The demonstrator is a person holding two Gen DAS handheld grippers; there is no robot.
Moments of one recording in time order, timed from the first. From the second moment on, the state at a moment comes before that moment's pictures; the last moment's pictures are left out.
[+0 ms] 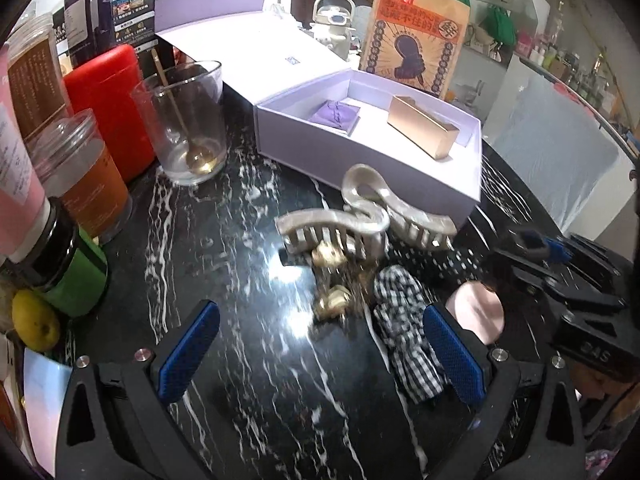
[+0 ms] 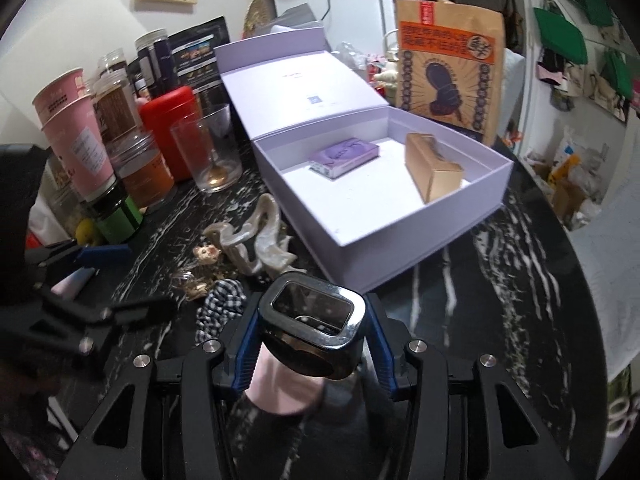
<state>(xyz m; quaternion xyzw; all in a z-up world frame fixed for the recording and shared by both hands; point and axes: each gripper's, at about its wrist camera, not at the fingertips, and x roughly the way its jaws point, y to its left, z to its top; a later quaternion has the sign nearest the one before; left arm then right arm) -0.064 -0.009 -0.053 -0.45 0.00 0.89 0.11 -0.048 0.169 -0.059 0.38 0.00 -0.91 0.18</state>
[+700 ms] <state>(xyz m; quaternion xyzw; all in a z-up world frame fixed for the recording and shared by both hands) -0.096 -0.004 -0.068 -0.45 0.00 0.89 0.12 -0.044 0.188 -0.058 0.39 -0.02 -0.91 0.16</state>
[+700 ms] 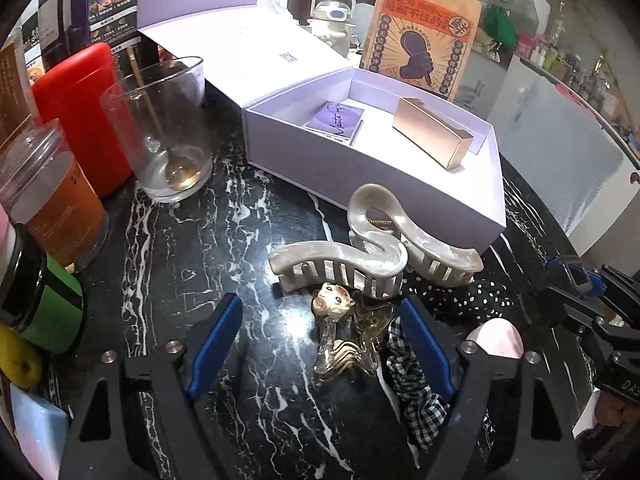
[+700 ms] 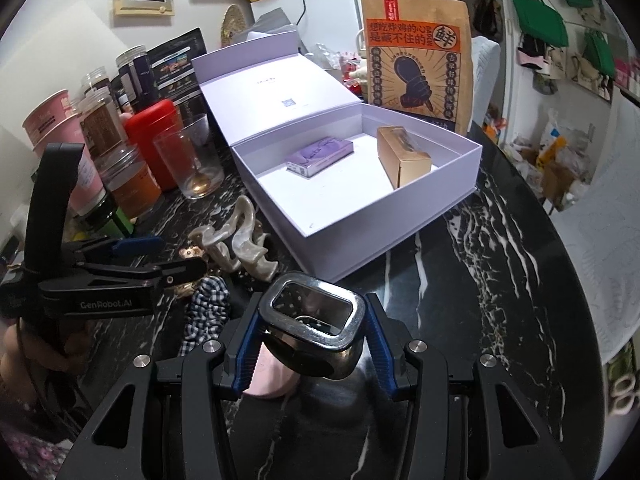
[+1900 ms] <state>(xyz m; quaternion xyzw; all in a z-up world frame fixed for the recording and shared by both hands) -0.061 -0.010 -0.051 -0.44 -0.01 0.89 0.12 -0.028 0.181 -0.054 0.38 -0.02 -0.91 0.17</state>
